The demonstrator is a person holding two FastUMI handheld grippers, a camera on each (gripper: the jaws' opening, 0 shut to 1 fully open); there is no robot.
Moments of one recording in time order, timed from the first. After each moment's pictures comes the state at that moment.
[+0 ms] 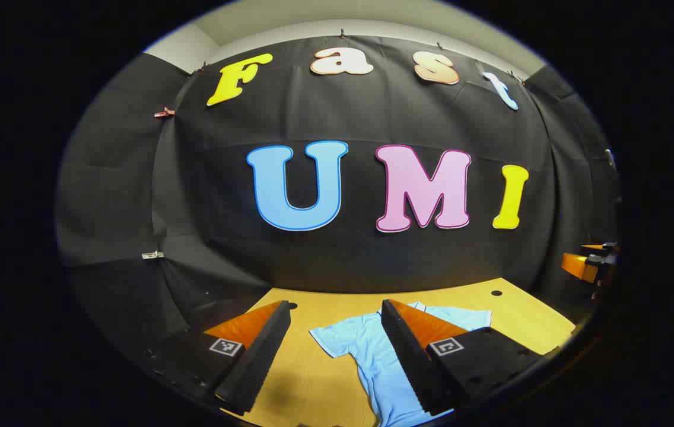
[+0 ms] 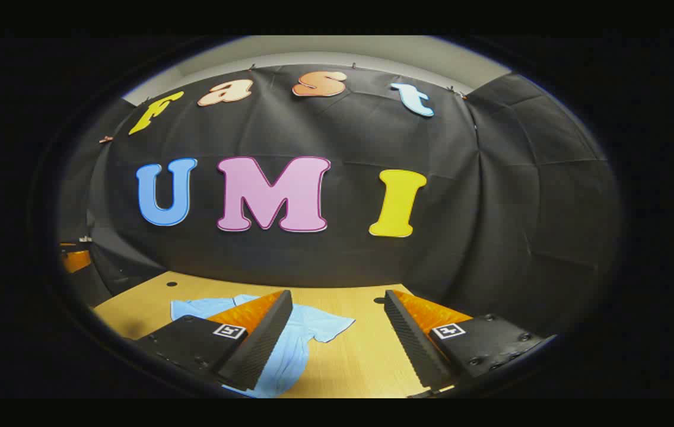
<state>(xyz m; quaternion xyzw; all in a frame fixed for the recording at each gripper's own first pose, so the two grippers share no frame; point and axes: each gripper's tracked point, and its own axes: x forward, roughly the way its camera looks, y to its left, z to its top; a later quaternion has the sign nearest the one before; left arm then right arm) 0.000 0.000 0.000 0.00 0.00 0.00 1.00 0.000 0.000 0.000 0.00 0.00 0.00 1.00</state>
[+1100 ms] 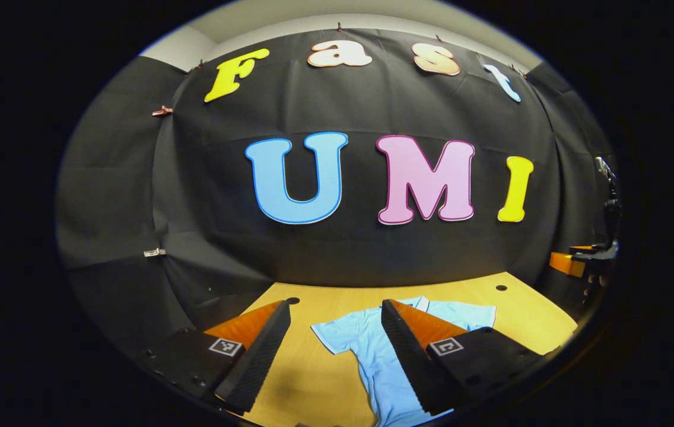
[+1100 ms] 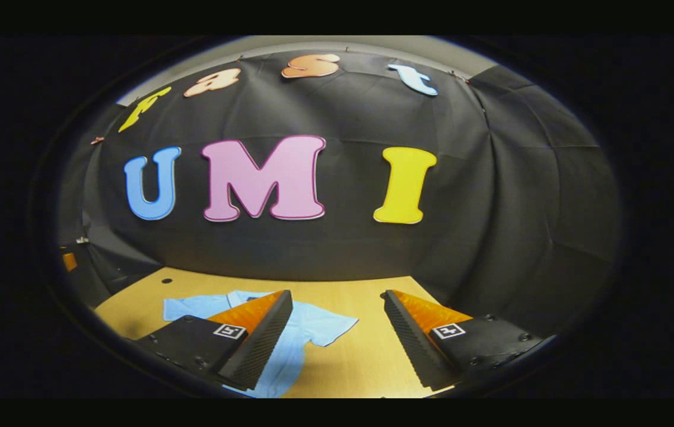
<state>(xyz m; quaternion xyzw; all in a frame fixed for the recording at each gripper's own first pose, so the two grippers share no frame) 0.015 -0.013 -0.007 0.01 0.03 0.01 1.00 0.091 -0.018 -0.037 0.01 0.05 0.01 1.00</state>
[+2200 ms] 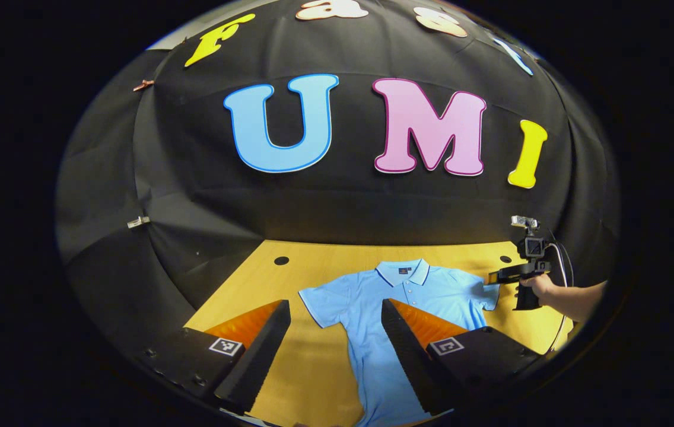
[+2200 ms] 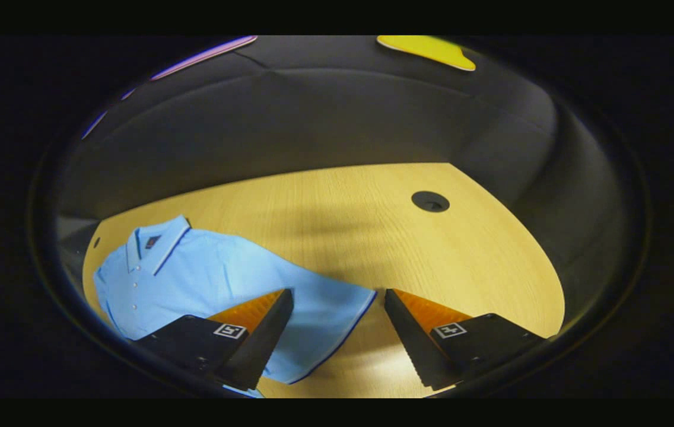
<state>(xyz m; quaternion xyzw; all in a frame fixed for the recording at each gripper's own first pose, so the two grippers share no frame) 0.071 -0.039 -0.067 0.00 0.15 0.01 0.99 0.312 -0.025 -0.315 0.03 0.36 -0.01 0.93</state>
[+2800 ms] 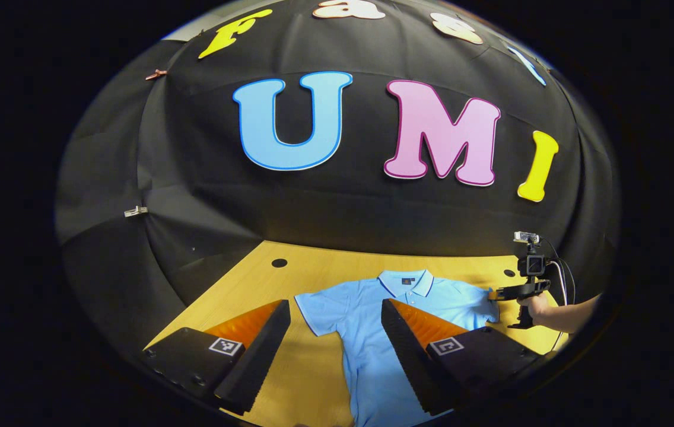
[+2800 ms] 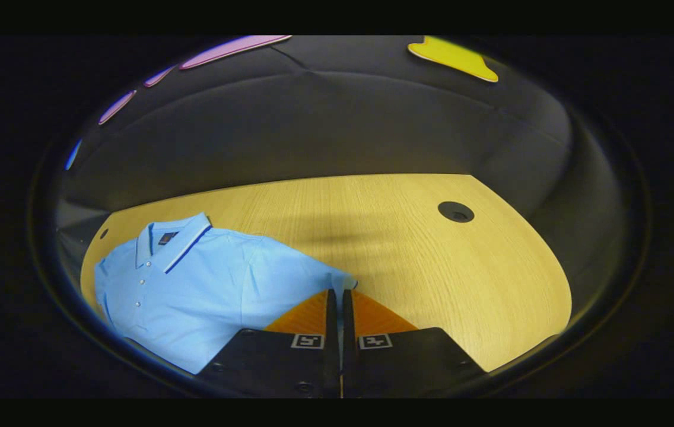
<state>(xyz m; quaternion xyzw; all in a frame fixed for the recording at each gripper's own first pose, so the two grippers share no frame) 0.089 -0.026 -0.080 -0.03 0.13 0.03 0.99 0.311 -0.005 -0.303 0.04 0.34 0.02 0.94</state>
